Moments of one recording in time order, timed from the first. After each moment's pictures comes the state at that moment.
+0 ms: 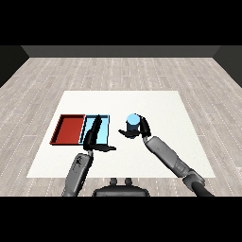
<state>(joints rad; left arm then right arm) -0.15 0.00 -0.22 -1.60 0.02 0.10 -0.14 -0.59 -0.31 0.62 -1.28 -0.35 -0.56 -0.07</state>
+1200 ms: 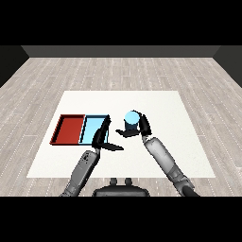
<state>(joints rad) -0.24 0.00 -0.33 -1.47 0.09 0.17 -0.17 -0.51 -0.15 0.39 -1.47 0.01 -0.38 0.08</state>
